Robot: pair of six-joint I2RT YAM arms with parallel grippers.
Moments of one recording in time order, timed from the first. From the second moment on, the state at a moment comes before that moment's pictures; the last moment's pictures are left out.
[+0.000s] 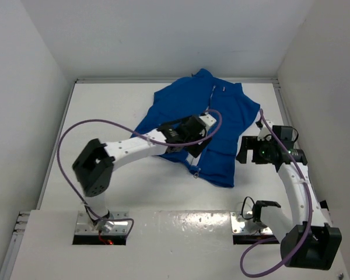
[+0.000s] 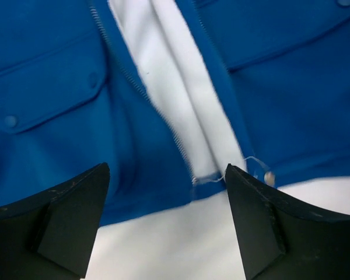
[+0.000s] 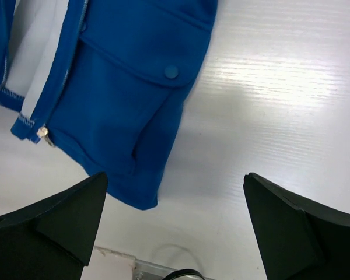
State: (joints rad) left arm -0.92 1.72 1.36 -0.44 -0.24 -0.06; right arm -0.11 0.96 0.69 -0.71 -0.31 -0.06
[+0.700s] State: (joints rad) left arm -1.04 2.10 1.63 -0.51 -0.41 -0.14; right arm -0.10 0.92 0.58 -0.52 -0.41 0.05
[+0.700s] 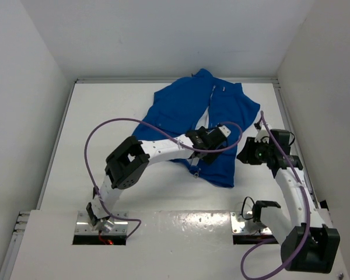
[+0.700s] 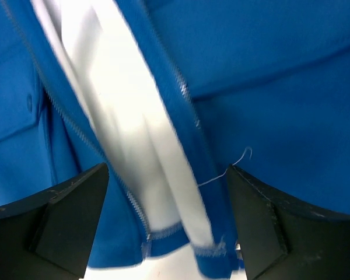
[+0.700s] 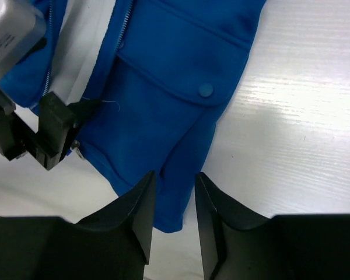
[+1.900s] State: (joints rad) left arm -0.78 1.94 1.45 -0.48 -0.45 -0.14; right arm -0.10 0.82 0.55 -0.55 -0.46 0.04
